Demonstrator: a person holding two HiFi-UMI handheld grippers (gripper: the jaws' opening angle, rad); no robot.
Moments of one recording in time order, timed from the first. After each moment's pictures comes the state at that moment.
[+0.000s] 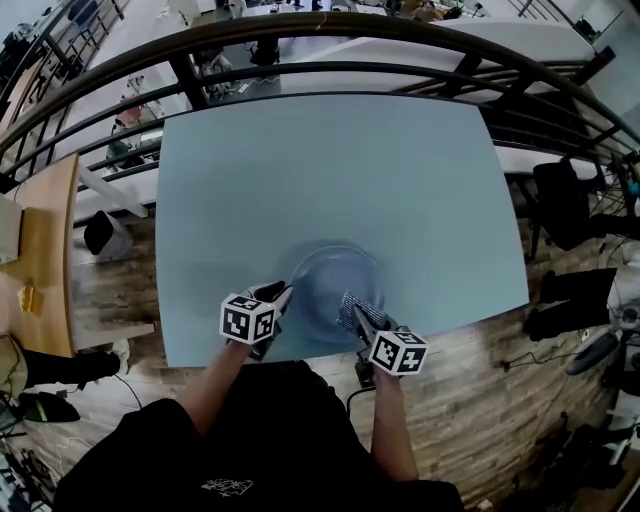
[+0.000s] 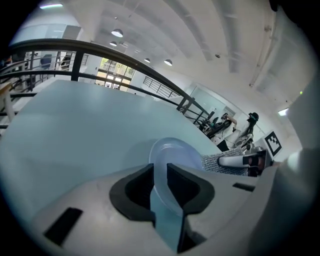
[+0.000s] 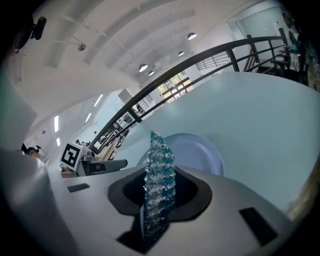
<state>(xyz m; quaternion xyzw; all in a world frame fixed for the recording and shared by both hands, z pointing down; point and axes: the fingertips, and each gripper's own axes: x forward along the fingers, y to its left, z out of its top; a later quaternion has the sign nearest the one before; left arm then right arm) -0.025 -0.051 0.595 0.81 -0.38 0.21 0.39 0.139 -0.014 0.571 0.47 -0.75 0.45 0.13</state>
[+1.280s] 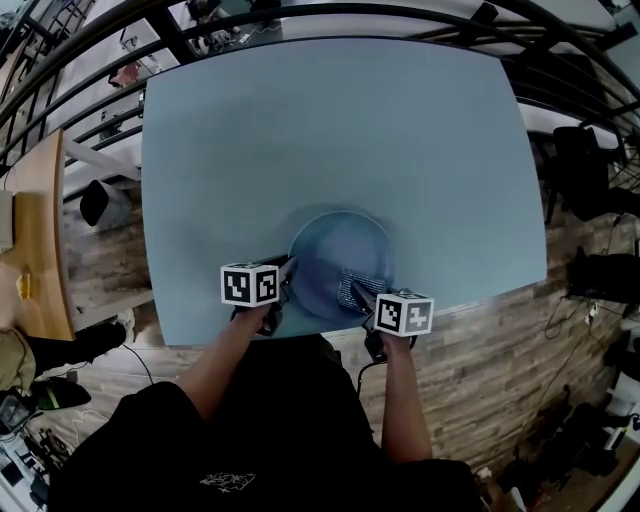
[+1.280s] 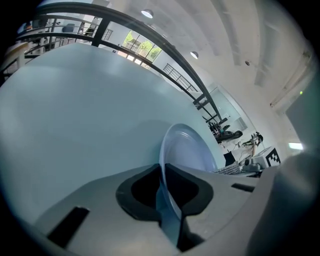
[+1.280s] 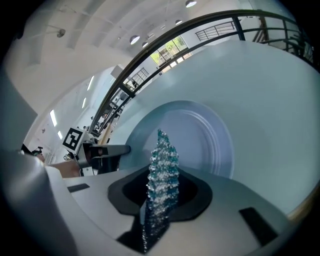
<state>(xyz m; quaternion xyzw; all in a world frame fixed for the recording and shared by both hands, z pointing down) -0.017 -0.059 0.658 0.72 -0.39 0.21 0.53 0.128 -0.013 0.639 0.39 -0.71 0.54 0.23</state>
